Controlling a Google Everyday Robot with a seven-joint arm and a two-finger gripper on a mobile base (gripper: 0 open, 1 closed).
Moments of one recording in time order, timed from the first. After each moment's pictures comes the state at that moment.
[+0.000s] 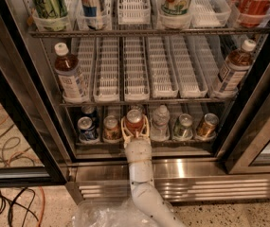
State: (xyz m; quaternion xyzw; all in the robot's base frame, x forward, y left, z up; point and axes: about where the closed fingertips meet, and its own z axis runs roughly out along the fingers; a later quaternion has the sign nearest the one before) arm 0.627 -0.030 0.662 -0.04 0.53 0.01 0.85
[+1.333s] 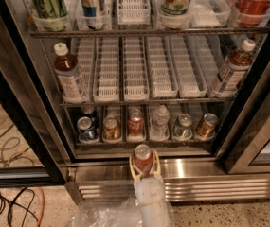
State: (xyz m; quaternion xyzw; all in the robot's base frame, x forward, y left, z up) arm 0.506 -0.055 0.621 -0.08 0.59 -0.01 0.81
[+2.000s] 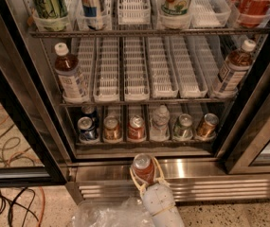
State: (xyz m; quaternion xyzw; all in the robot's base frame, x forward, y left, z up) arm 0.479 -0.052 0.608 -0.18 0.60 0.03 0.78
